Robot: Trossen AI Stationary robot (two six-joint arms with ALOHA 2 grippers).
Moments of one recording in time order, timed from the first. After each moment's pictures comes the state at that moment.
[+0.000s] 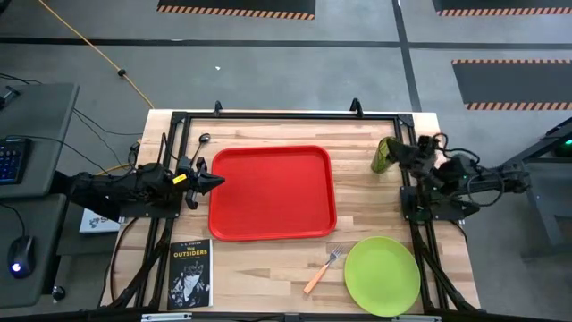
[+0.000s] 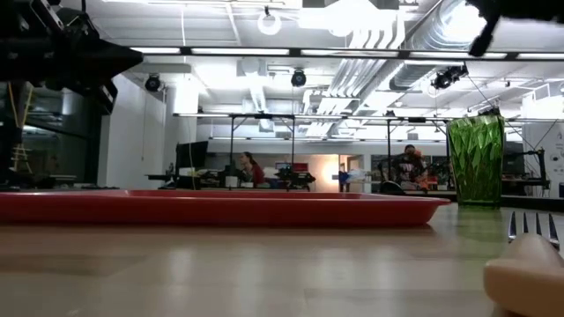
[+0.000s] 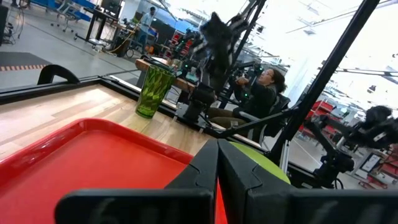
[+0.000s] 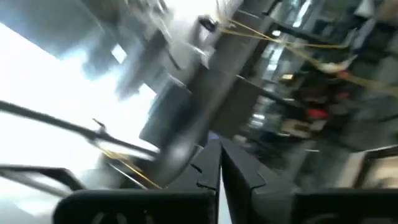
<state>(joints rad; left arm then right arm) -0.03 0.01 0.01 0.09 -0.11 -0.43 0.12 0.29 0.24 0.61 0.51 0.81</state>
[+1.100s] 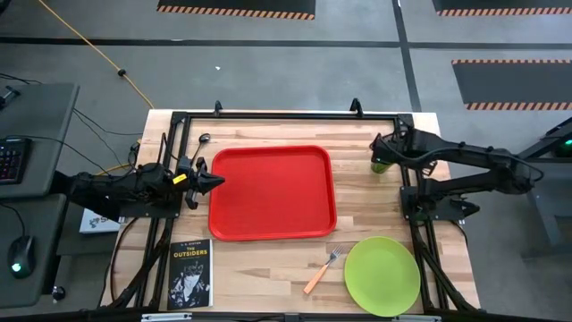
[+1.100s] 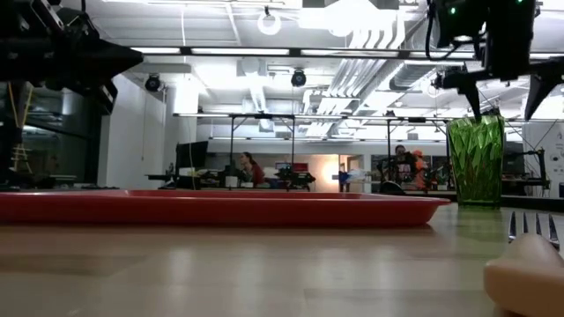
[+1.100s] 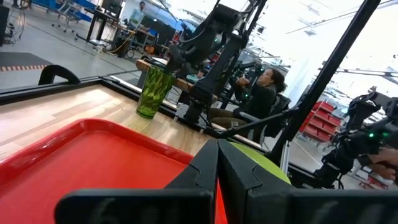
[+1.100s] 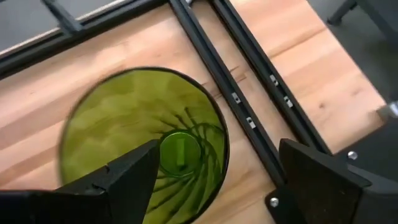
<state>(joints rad) -0.03 0.01 0.01 0.09 -0.11 -0.42 -0.31 1.05 0.88 -1.47 0.55 1.79</state>
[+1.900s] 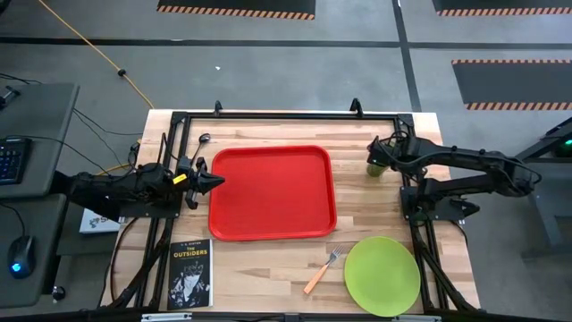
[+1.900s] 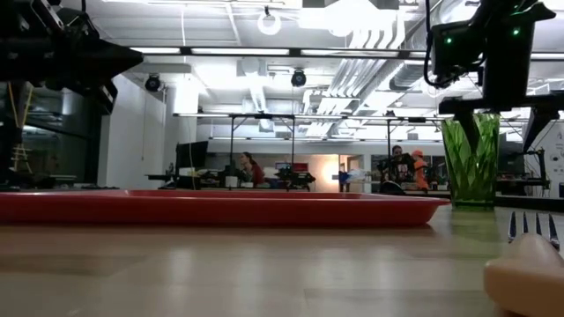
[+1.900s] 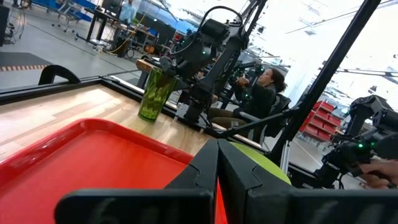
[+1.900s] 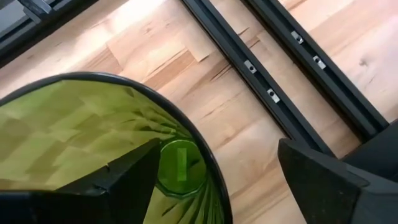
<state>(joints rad) -0.03 0.01 0.01 0.09 -0.11 -0.43 -0.37 1.04 0.71 -1.23 0.49 1.84</state>
